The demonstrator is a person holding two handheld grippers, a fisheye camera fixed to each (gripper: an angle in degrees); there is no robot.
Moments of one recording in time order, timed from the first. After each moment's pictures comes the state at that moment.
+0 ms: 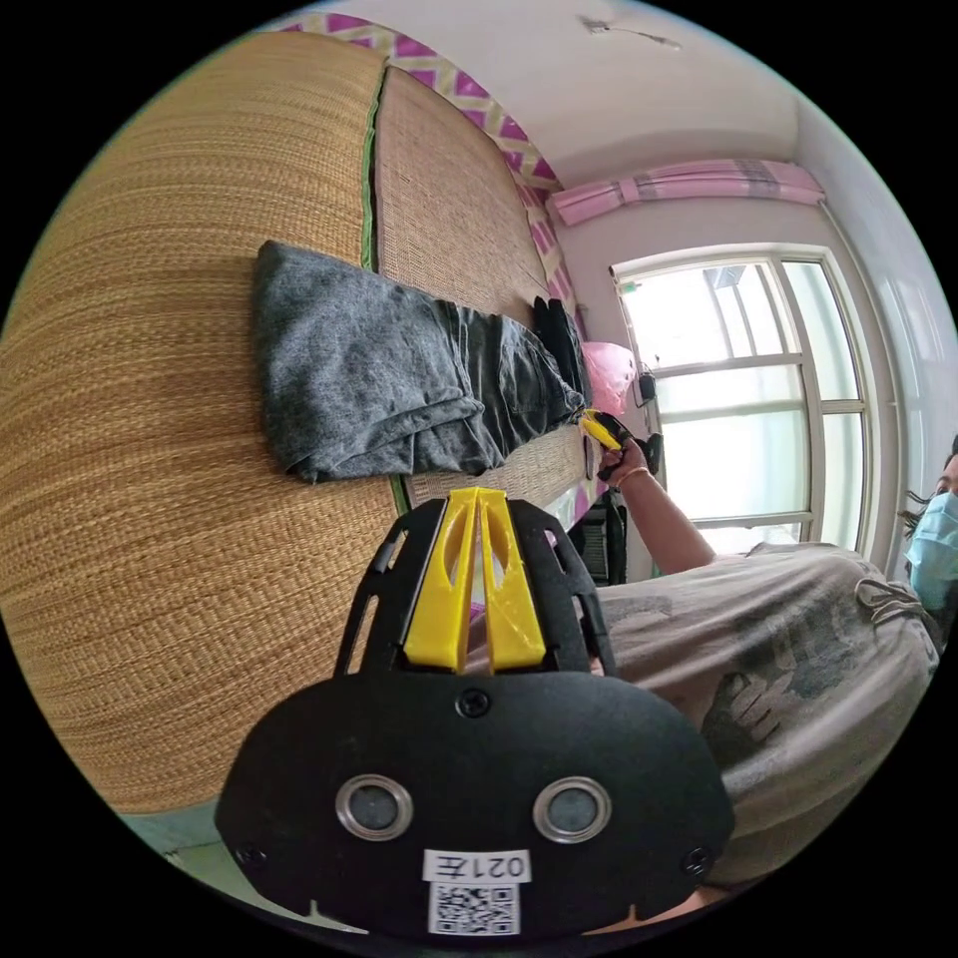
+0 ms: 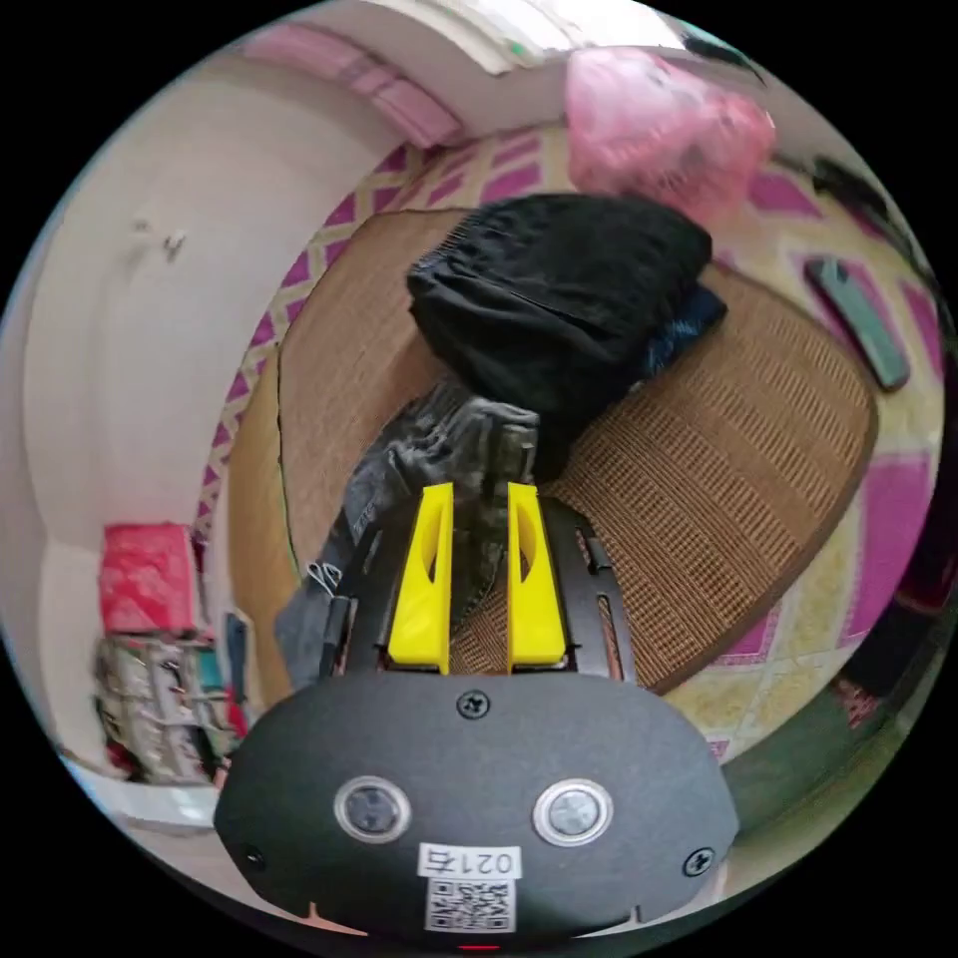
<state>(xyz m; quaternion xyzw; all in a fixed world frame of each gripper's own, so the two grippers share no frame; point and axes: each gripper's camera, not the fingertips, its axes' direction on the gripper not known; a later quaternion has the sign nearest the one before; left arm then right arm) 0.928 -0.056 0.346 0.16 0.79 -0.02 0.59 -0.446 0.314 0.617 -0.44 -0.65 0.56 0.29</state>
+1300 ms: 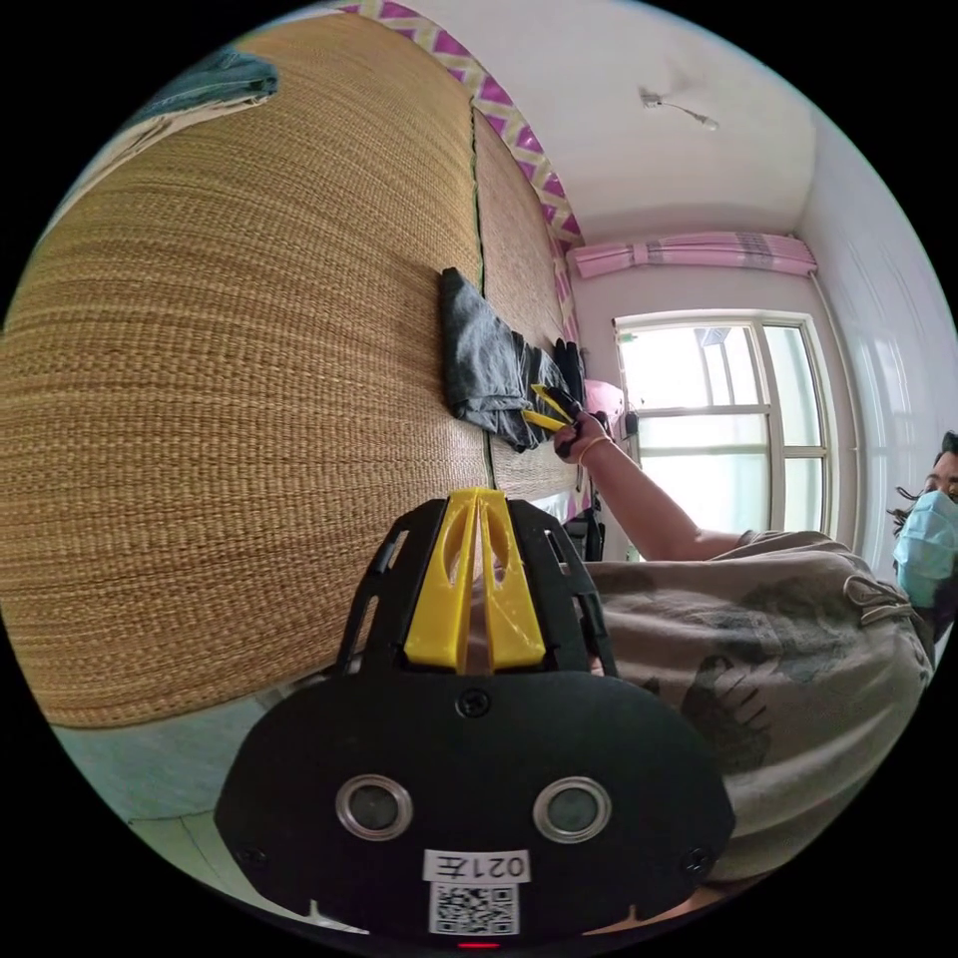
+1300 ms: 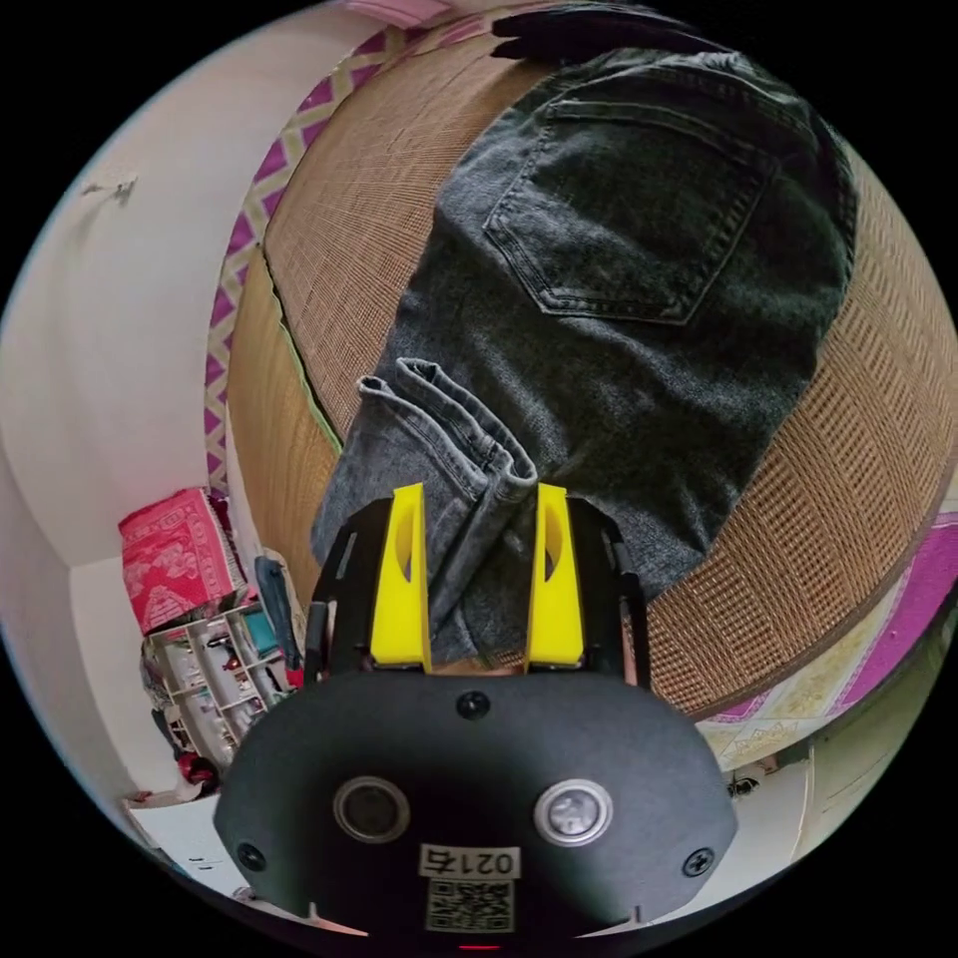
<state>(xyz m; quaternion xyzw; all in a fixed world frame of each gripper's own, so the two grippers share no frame) 0.856 0.057 0.535 0.14 0.82 -0.08 0.55 -0.501 0.062 0.513 -0.52 -0.68 0.50 0.12</state>
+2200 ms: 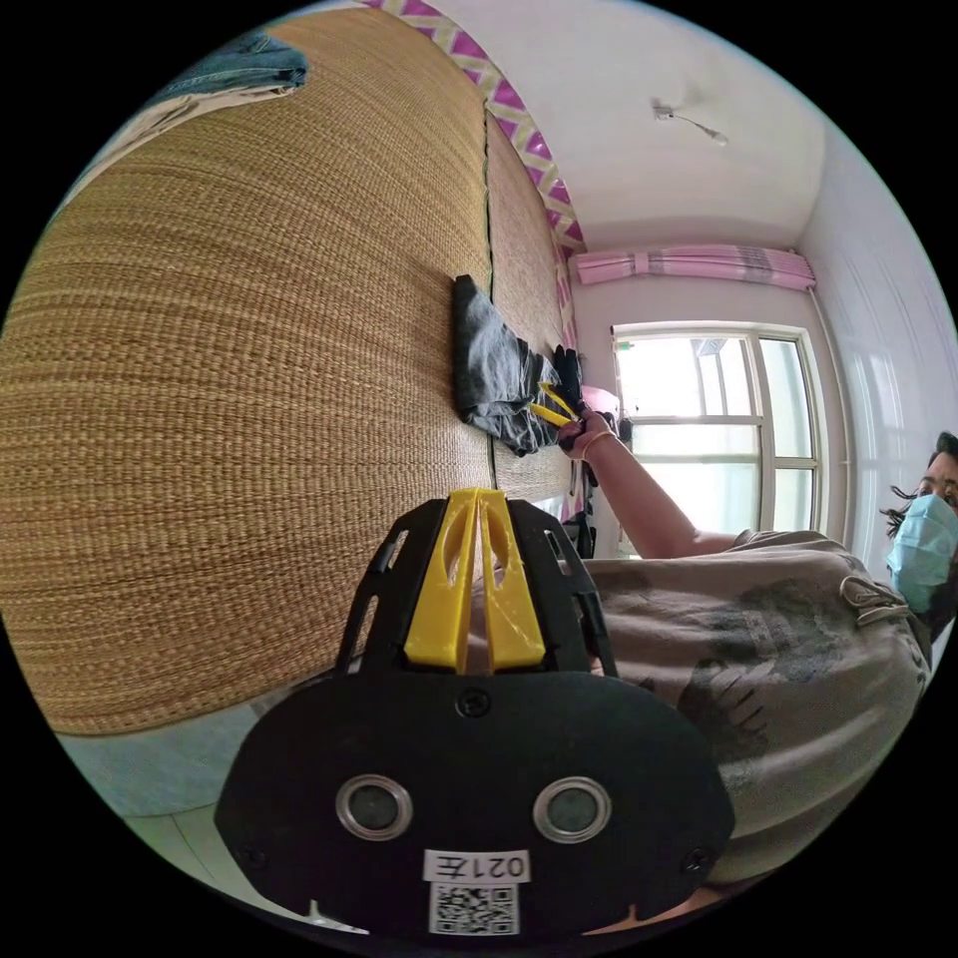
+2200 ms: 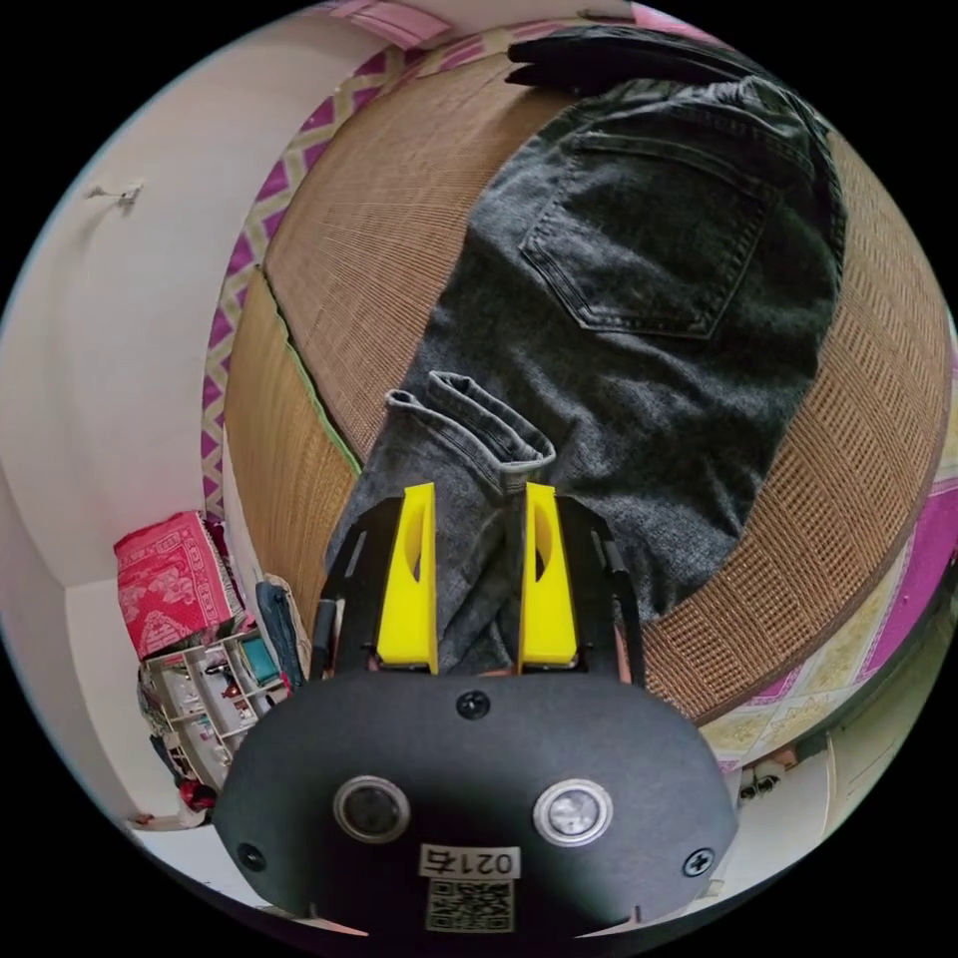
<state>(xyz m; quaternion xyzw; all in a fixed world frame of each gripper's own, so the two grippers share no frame) 0.859 0.047 0.554 0.13 0.83 -0.09 0.53 -0.492 0.052 0.518 -0.54 -0.65 0.52 0.12</state>
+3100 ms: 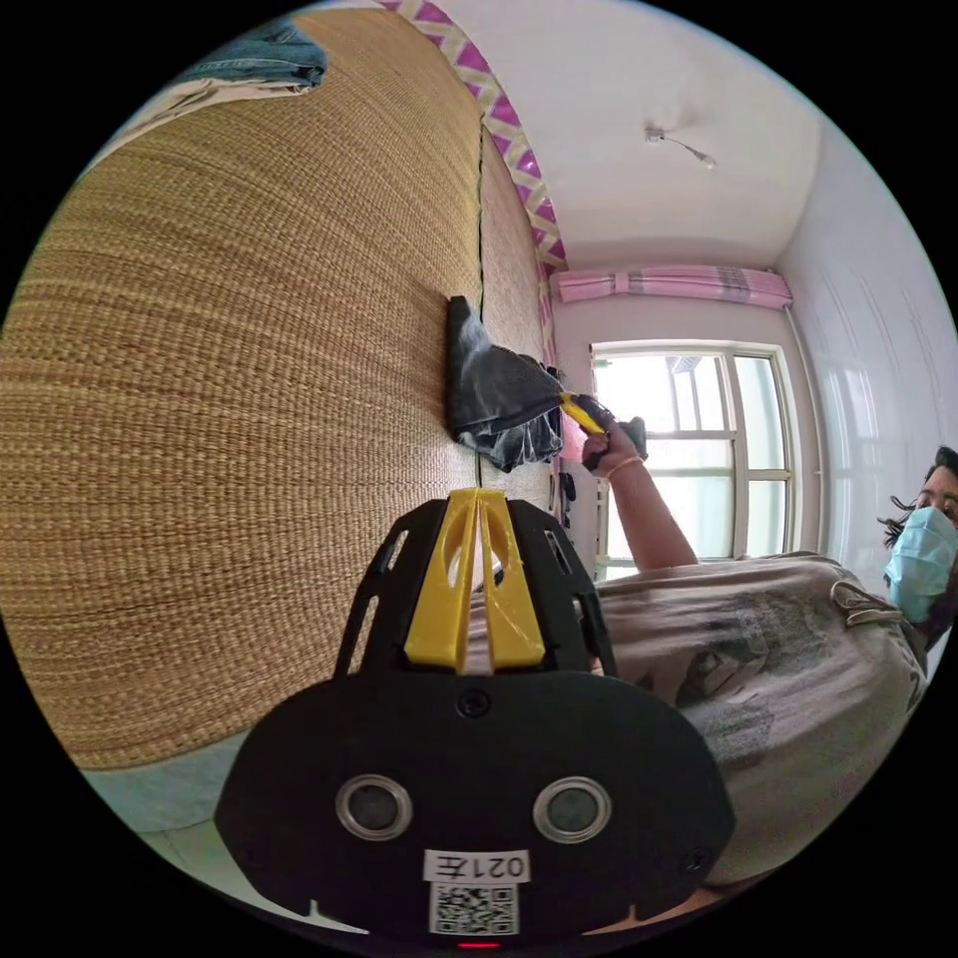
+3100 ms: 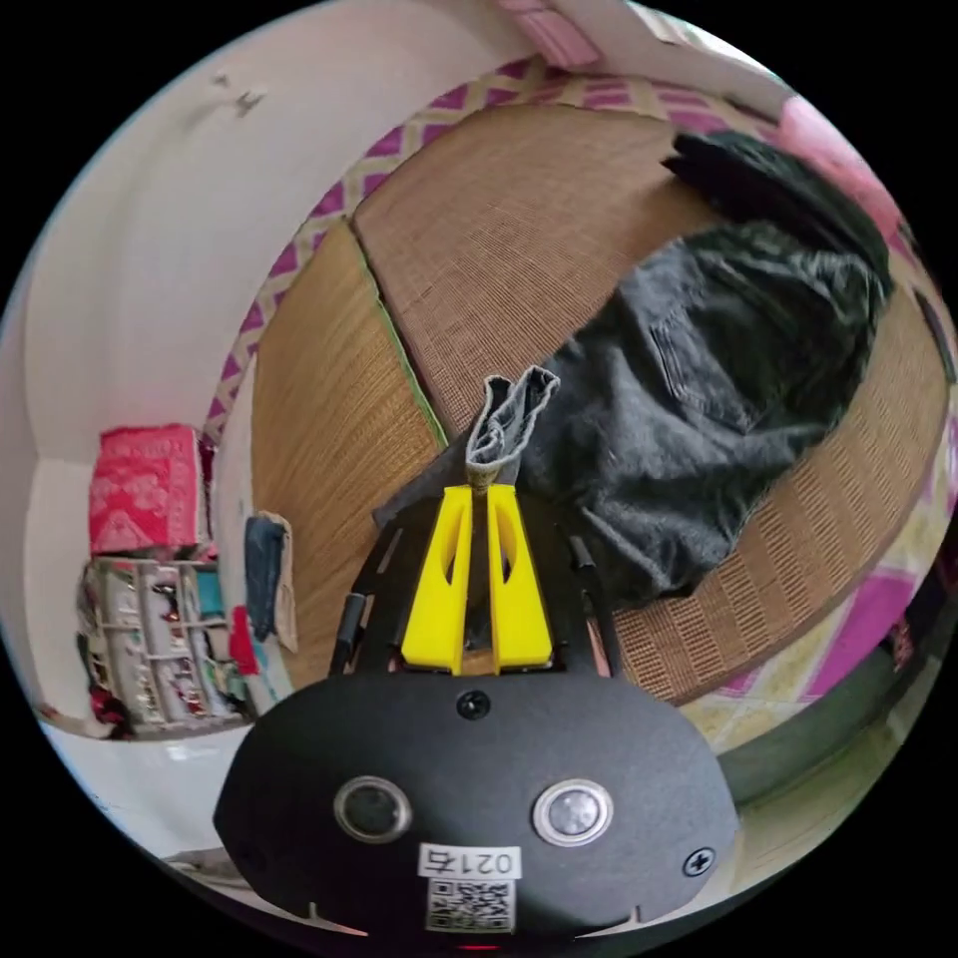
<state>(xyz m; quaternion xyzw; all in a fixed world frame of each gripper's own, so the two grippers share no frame) 0.868 0.054 0.572 0.15 0.85 -0.10 0.49 -0.359 -0.022 0.524 -0.44 -0.71 0.48 0.27</state>
